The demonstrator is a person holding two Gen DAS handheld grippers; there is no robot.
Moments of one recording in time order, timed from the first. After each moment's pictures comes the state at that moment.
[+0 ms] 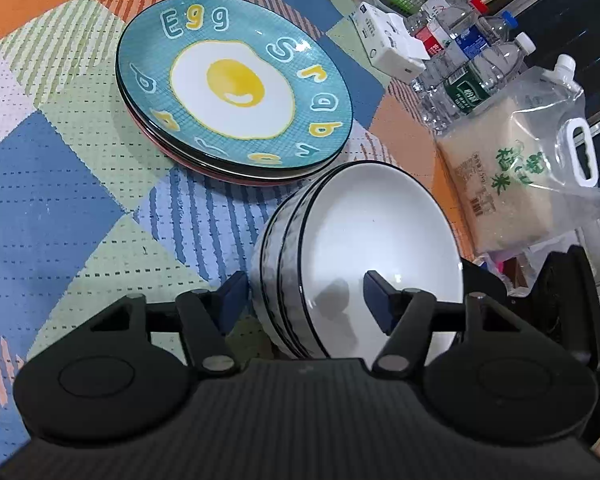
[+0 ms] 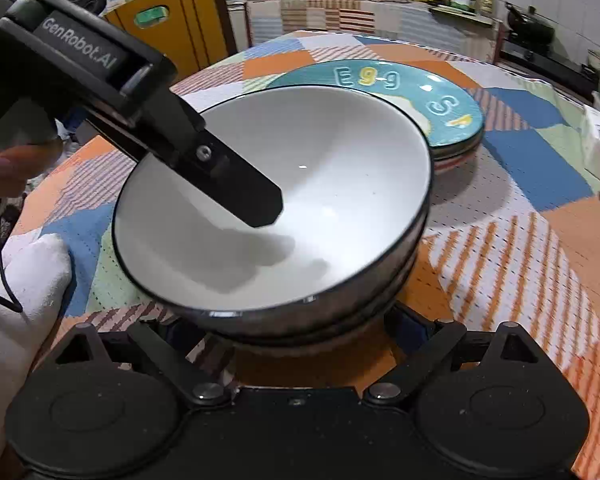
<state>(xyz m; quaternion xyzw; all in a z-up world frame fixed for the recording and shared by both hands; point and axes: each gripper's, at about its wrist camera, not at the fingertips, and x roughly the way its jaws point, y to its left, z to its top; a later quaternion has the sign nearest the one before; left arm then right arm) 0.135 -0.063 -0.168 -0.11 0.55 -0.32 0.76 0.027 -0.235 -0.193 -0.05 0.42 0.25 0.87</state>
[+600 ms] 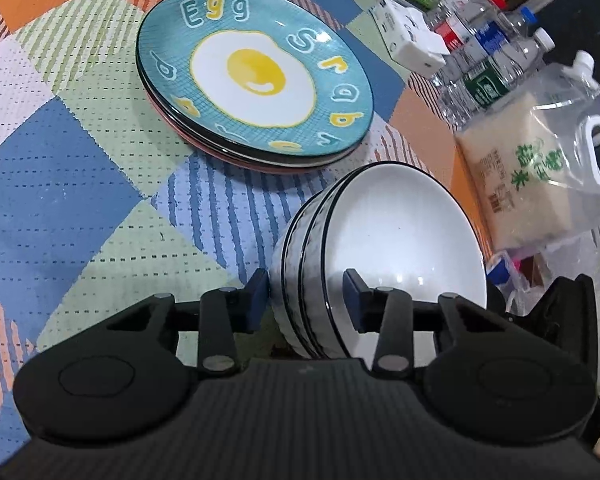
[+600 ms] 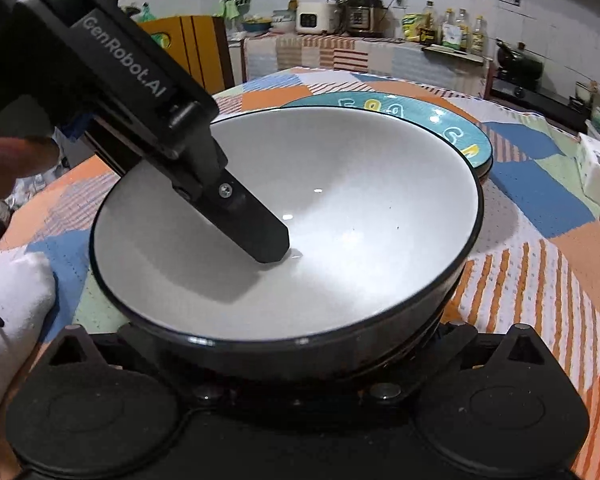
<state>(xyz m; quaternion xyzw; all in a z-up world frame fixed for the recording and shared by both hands) 0.130 -0.061 -0.170 -0.10 0.56 -0.30 0.76 0.022 -0.220 -0.204 -0.05 0.35 0.22 0.91</state>
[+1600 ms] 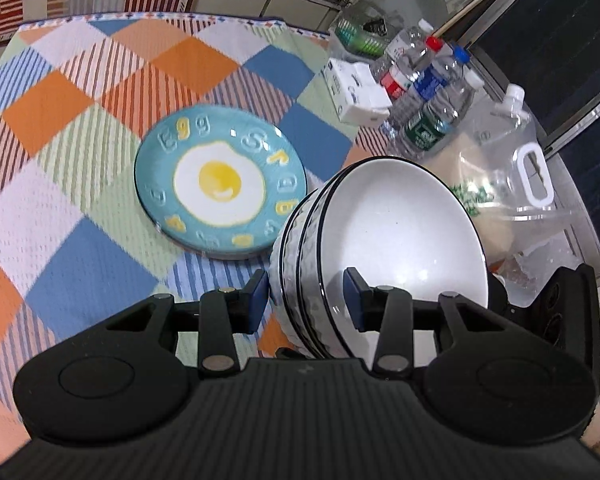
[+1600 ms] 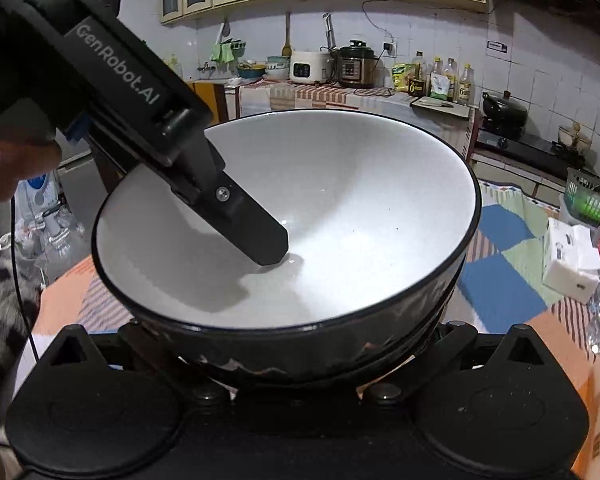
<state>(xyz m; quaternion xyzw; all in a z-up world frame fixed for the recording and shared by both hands) 0.143 -0.056 -0.036 -0.07 0.52 -0.32 0.79 0.040 -0.219 -0.100 -0.05 0.30 0.21 0.93</state>
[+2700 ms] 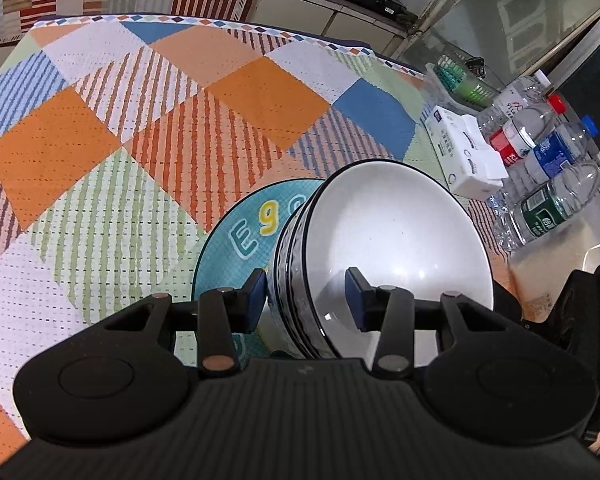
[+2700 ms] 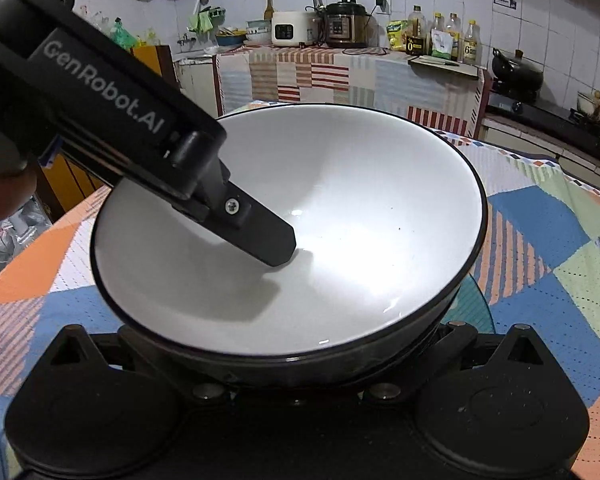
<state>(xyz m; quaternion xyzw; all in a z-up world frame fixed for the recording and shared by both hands) 0.288 -0.067 -0.137 -0.08 0.51 -0.25 0.82 0.184 -0.227 -0.172 -0.04 0.35 0.21 0.91</state>
